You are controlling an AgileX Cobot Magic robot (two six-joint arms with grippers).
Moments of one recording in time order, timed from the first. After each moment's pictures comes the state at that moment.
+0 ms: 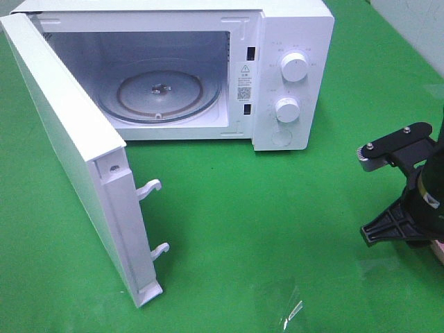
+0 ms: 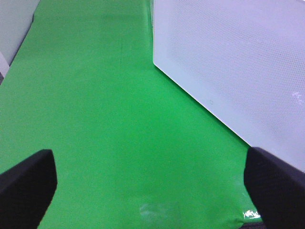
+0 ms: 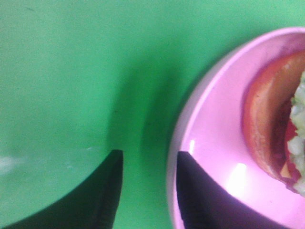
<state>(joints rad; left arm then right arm) -0.03 -0.01 -0.52 -0.05 1.09 0.05 0.45 1.57 -0.60 -0.73 0.57 0.84</state>
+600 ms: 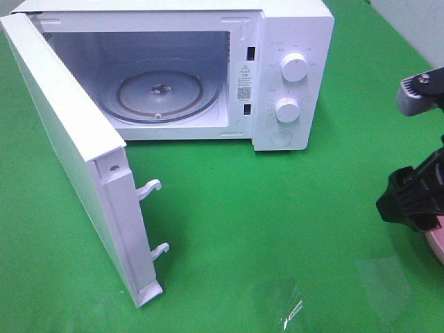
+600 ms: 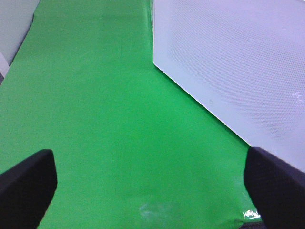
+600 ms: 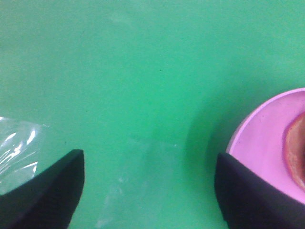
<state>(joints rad) -0.03 -0.01 -0.52 -0.05 1.09 0.05 0.45 1.09 -0.60 -0.24 0.62 0.32</state>
